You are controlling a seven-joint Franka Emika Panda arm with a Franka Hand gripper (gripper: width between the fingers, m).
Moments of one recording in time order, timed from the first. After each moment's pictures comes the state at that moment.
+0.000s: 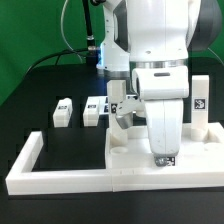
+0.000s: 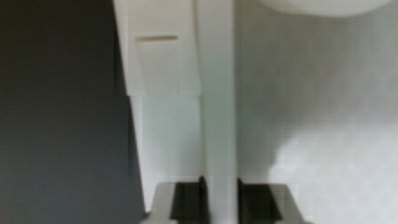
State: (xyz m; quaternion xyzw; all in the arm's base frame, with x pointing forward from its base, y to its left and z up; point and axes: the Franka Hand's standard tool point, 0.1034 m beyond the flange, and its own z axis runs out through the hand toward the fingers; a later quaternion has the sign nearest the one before) arm 0.656 0.017 0.031 0.72 0.68 0.07 0.08
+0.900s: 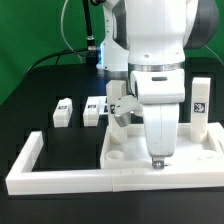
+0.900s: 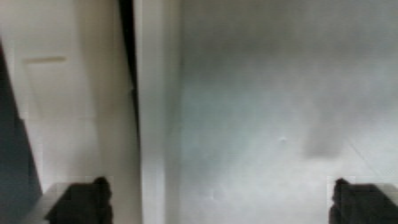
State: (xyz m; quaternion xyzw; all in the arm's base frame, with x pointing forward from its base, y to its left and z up) arm 0.630 0.015 0.026 0.73 0.68 0.04 0.05
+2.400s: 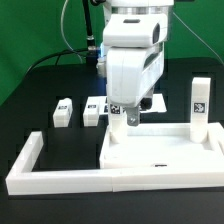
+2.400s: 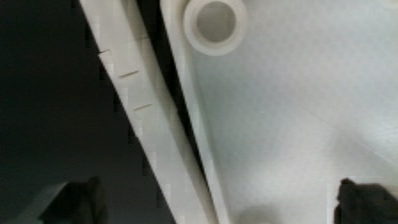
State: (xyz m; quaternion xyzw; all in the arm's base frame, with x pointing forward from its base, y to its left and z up) arm 0.630 -0.011 0.108 0.83 0.56 0.02 0.04
